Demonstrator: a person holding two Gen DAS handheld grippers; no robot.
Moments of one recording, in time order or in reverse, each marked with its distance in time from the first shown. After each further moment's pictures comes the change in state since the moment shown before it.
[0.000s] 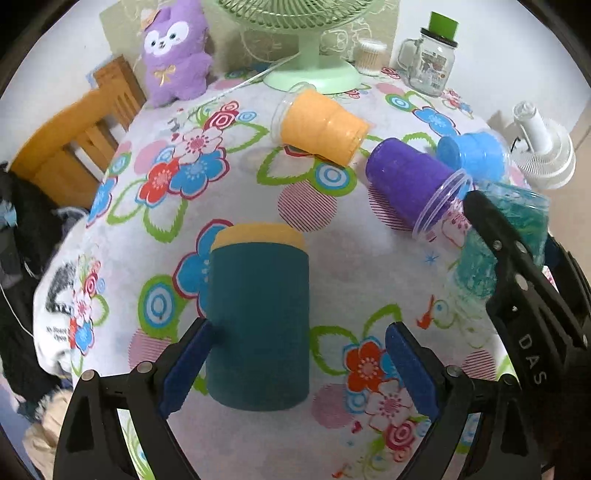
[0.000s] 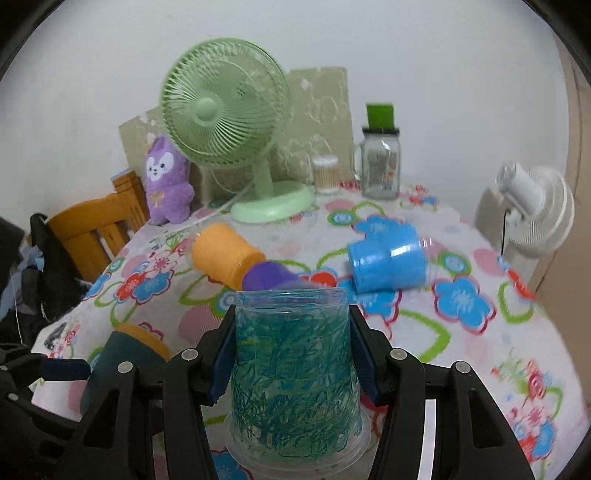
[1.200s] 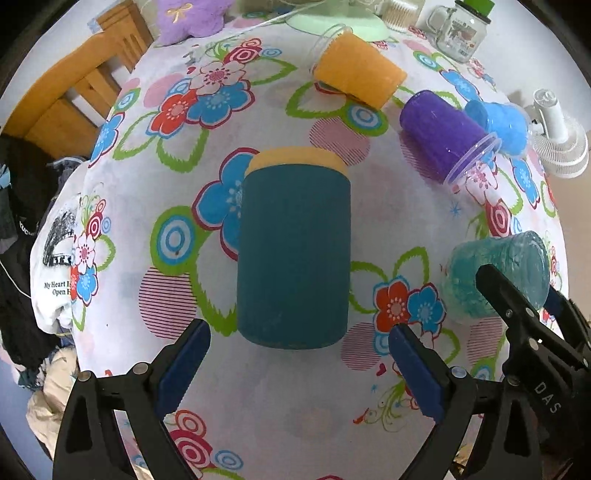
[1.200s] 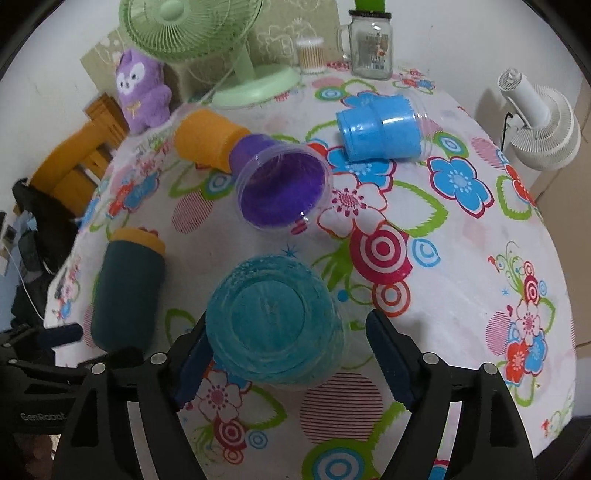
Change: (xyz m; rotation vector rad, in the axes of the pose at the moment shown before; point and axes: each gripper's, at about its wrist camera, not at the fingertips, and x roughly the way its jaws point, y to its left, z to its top) left arm 0.007 0.030 -0.014 -0.055 0.245 -0.027; right arm 0.002 0.003 -0.015 0.046 0.508 -0.030
